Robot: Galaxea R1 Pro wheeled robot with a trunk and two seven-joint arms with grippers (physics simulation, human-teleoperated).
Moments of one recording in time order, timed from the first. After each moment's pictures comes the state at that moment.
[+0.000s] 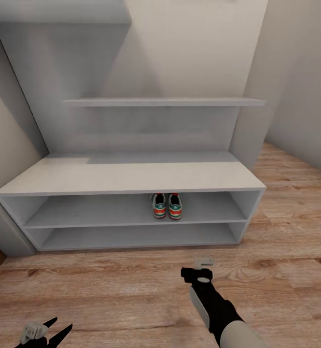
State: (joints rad) left arm -0.20 0.25 0.68 -0.60 -0.12 -0.17 -1.16; right arm -0.56 0.17 0.13 -0.59 -0.08 0.20 -0.32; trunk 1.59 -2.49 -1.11
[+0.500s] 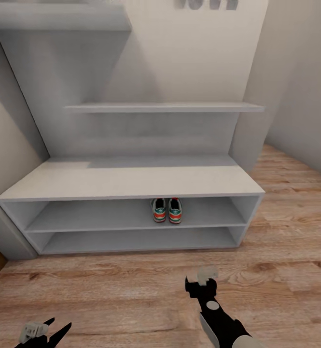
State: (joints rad) left arm -0.20 0.25 0.68 -0.60 -0.12 -0.17 -1.08; right arm -0.54 0.12 0.13 -0.37 0.05 -0.15 -0.20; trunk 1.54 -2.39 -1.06
